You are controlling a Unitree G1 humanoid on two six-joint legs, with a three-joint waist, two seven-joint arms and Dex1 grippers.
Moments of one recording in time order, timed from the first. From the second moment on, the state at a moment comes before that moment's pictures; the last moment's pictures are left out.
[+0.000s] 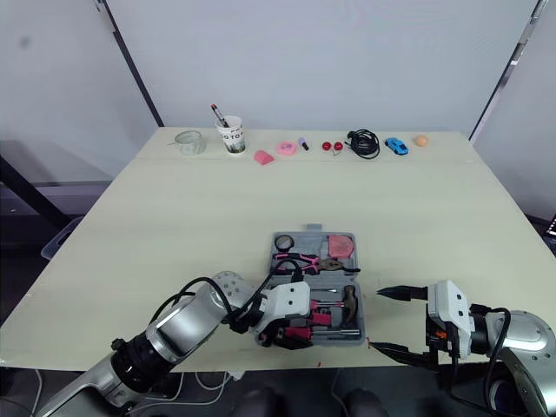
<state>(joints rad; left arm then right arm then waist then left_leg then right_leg) -0.43 0.58 -0.64 -0.27 0.02 0.67 -1.09 0.18 -0.76 -0.09 -0.32 0.51 0.07 1.22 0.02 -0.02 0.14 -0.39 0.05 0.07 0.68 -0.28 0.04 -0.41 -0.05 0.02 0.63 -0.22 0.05</state>
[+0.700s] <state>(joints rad) -0.40 0.65 -0.44 -0.31 -0.16 0.62 -1.15 0.17 -0.76 -0.09 -0.30 0.49 0.06 1.22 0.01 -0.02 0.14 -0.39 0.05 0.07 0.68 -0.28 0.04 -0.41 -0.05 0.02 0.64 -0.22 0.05</state>
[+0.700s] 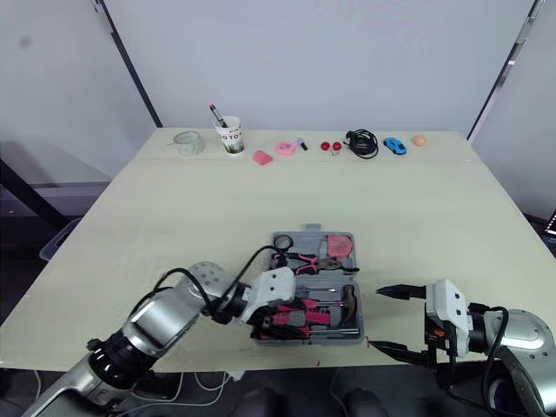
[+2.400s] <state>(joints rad) -0.08 0.57 -0.11 -0.14 -0.30 0.26 -1.05 0.23 -0.58 -0.18 -0.19 0.46 0.02 0.96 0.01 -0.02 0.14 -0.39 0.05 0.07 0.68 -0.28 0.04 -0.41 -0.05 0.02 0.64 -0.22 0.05</state>
